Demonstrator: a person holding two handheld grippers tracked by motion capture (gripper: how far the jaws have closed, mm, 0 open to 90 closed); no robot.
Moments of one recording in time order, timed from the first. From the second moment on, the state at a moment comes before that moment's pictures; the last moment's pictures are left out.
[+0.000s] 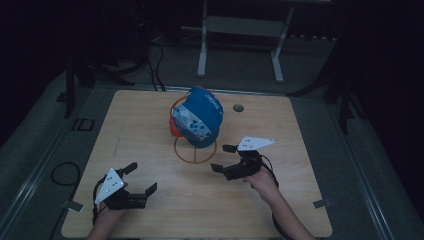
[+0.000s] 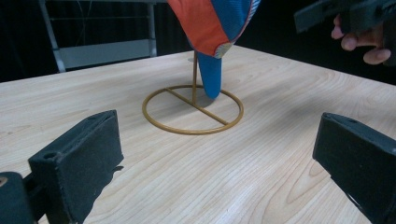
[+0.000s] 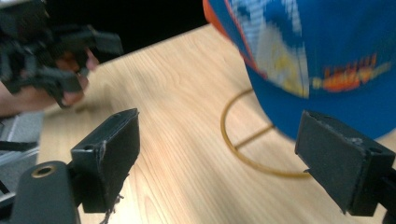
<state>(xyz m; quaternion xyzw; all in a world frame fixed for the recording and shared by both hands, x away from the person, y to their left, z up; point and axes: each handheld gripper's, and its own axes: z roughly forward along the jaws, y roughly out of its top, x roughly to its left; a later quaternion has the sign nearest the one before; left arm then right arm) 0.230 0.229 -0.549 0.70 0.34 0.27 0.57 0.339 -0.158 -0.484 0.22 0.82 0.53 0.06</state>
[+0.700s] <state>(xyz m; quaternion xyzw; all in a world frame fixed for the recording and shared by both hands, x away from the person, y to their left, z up) 0.232 0.227 -0.556 0.71 0.34 0.26 0.56 0.324 -0.192 -0.544 0.22 0.85 0.48 0.05</state>
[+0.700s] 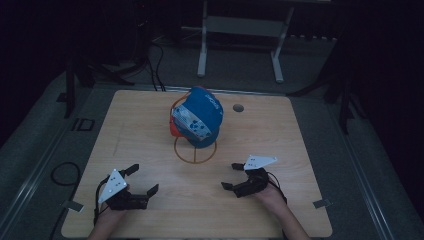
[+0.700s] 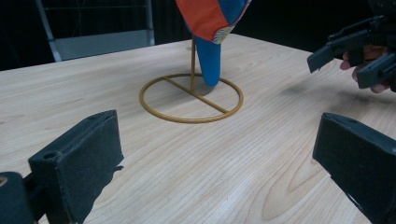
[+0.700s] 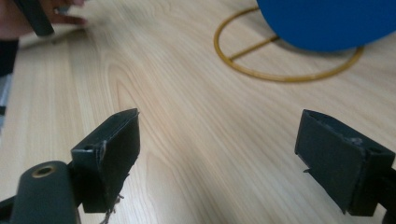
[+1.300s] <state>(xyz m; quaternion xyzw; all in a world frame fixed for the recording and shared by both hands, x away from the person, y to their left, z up) 0.233 0.225 -0.558 0.72 0.34 0.25 0.55 0.308 -0.225 -0.556 0.23 0.85 0.47 0.07</state>
